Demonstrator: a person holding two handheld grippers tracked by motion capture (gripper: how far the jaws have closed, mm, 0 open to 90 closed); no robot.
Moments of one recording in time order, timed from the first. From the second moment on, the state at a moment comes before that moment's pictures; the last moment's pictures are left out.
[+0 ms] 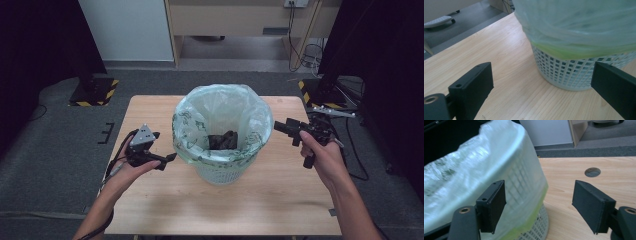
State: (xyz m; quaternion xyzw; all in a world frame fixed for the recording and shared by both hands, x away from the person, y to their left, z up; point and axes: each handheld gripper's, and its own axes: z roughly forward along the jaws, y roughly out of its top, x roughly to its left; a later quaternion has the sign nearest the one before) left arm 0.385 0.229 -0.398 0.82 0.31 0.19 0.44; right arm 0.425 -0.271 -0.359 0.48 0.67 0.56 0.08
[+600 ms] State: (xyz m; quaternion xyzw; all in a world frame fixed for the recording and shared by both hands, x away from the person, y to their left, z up) left arm 0.373 0.229 -0.383 0.82 0.28 0.20 0.46; right arm 0.427 -0.255 -0.326 0.46 0.67 0.58 0.07
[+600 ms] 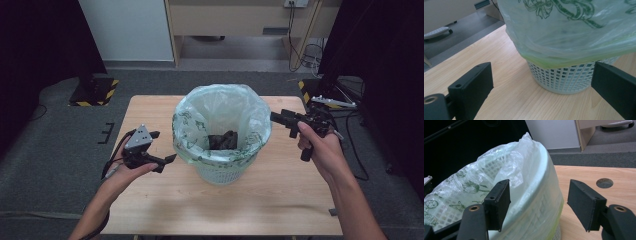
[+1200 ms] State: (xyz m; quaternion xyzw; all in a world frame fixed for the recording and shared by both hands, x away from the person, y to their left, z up) left arm 0.371 0.231 -0.372 0.82 0.26 0.21 0.47; right arm 0.438 -0.214 -0.294 0.45 0.70 0.54 0.12
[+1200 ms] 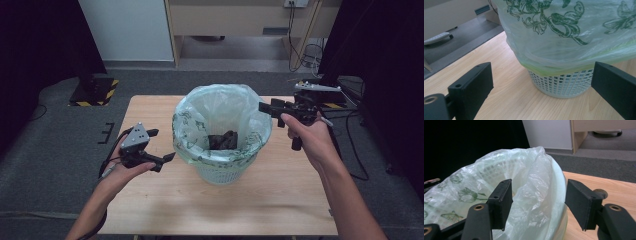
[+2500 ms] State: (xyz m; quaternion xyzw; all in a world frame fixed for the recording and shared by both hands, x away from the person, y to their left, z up) left arm 0.349 0.217 -0.338 0.79 0.21 0.19 0.54; right arm 0.440 -0.188 -0.256 0.49 0.65 0.58 0.09
